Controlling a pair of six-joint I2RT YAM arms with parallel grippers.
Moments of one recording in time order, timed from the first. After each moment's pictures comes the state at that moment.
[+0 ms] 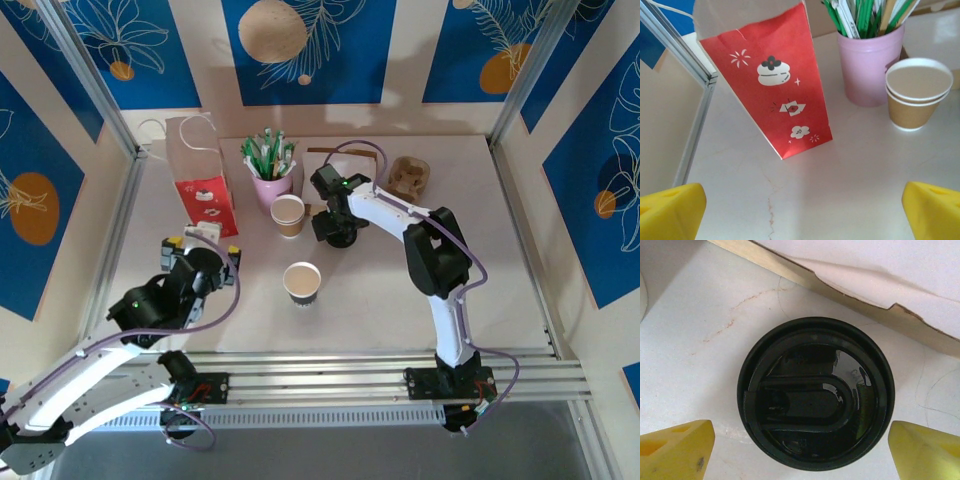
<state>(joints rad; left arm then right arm) -0.83 0.73 0.83 -0.75 -0.79 -0.20 0.60 2.10 1.69 -0.90 0.15 0.26</state>
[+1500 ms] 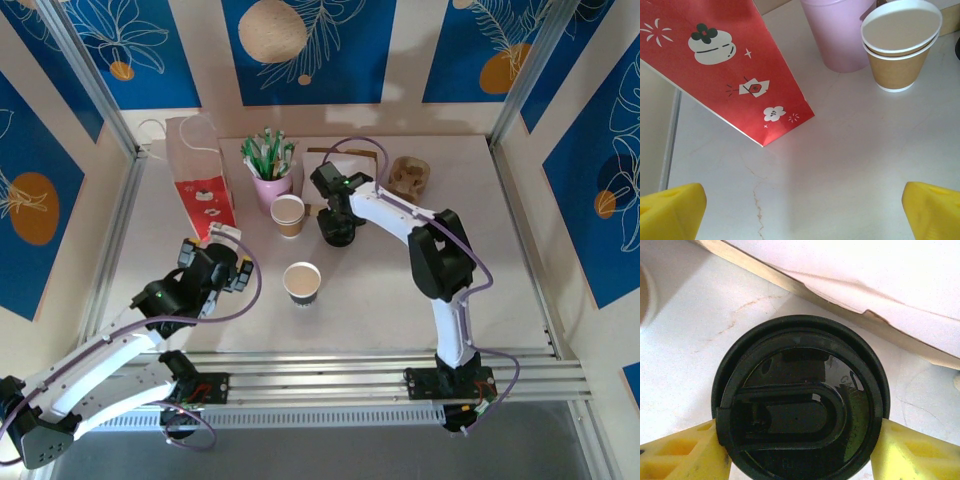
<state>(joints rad) -0.78 0.82 0.76 -0.67 -0.65 -0.10 0.61 2.05 1.67 -0.90 0.19 0.24</state>
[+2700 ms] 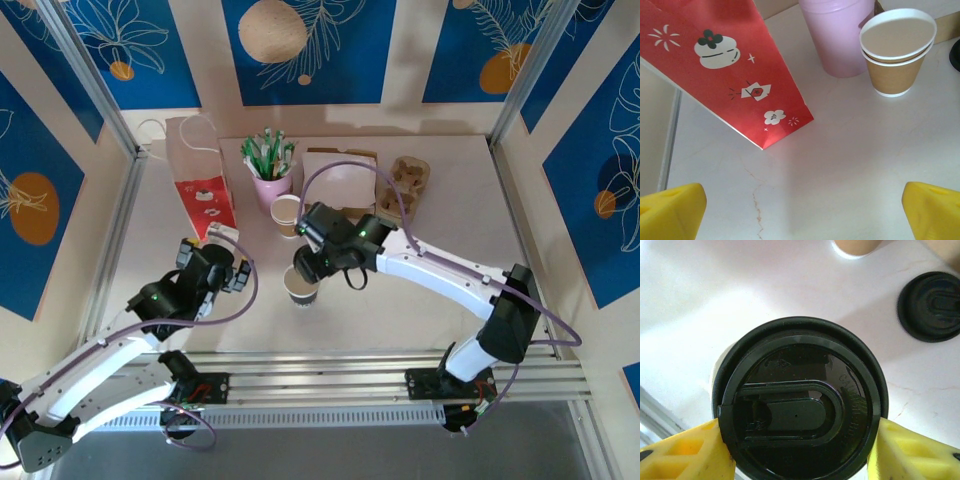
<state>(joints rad) -0.78 0.79 0.76 -0.67 -0.64 -0.10 0.98 1.55 1.40 -0.95 0.11 0.30</state>
